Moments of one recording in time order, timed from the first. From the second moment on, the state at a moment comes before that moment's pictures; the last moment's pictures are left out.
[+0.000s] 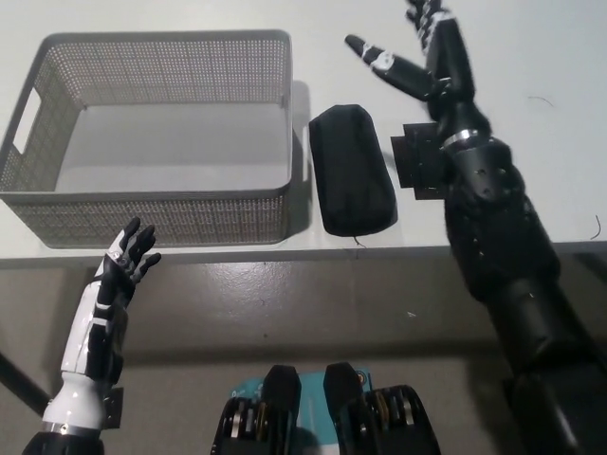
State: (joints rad) left_arm -0.07 0.16 0.06 -0.10 -0.05 -0.22 -0.08; right_arm -0.95 -0.03 -0.04 0.77 0.03 -0.34 -0.08
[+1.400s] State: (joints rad) left_arm -0.11 0.17 0.07 -0.10 -0.05 -0.21 -0.08; right_arm -0.07 -0.20 0.03 -0.10 0.14 -0.21 0.10
